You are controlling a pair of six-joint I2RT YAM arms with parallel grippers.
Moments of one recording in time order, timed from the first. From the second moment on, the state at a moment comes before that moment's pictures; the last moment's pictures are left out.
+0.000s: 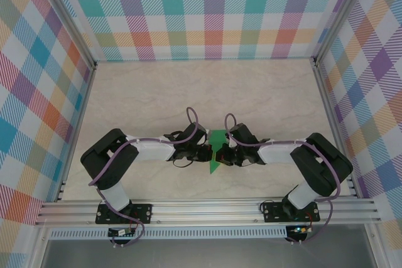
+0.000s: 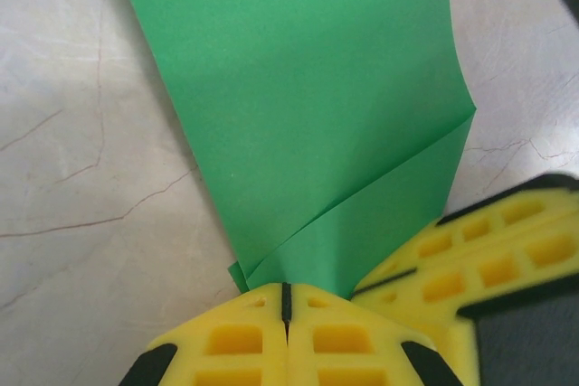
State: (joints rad) left arm -0.84 1.72 0.80 -0.05 0.24 -0.65; right arm 0.67 1.56 0.55 0.05 -0.48 0.93
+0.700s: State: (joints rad) left arm -0.84 1.72 0.82 -0.08 0.23 -0.63; right arm 0.56 1.60 0.56 0.07 -0.55 0.91
